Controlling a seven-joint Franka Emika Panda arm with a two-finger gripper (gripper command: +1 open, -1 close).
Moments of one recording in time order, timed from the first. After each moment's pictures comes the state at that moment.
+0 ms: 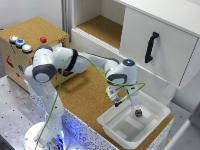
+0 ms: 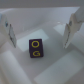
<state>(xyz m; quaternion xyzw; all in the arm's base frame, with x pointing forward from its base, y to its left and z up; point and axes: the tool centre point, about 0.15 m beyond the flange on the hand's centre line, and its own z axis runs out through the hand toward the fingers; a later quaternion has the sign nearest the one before) 0.371 -0.393 0.297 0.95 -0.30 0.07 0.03</state>
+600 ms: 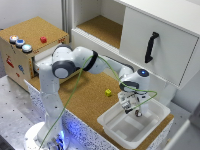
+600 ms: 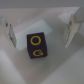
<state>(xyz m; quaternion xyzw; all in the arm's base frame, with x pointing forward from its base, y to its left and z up) 0.405 -0.412 0.235 0.95 -0.32 0.03 0.01</state>
